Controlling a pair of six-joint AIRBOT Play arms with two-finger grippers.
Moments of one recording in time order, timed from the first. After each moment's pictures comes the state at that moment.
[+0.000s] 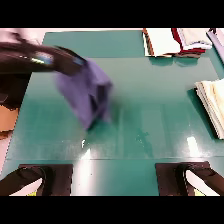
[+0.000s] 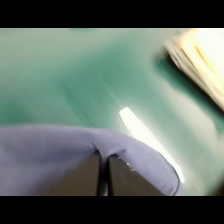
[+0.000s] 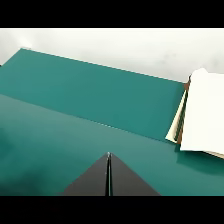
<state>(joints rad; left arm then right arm) -0.46 -1.06 1.47 1.00 -1.04 -1.40 -0.03 -0.94 1.71 -1.12 1.10 1.34</state>
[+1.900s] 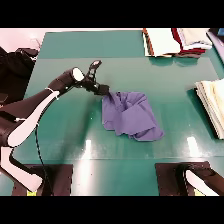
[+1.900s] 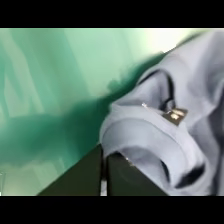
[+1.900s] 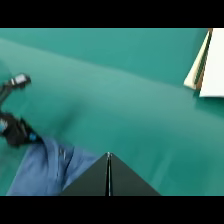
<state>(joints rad) -0.41 -1.74 1.50 1.01 -0.85 -1.38 -0.04 -0.92 1.64 -1.13 1.30 1.36</state>
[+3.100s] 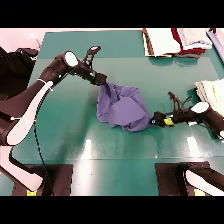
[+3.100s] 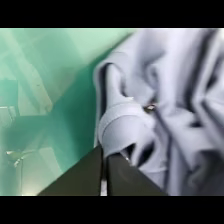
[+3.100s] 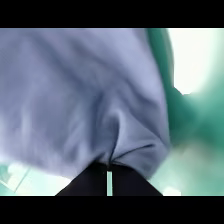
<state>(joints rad) -0.37 -1.74 1.70 1.07 -1.03 -1.35 -0.01 -1.08 0.60 -0.79 1.03 1.33</state>
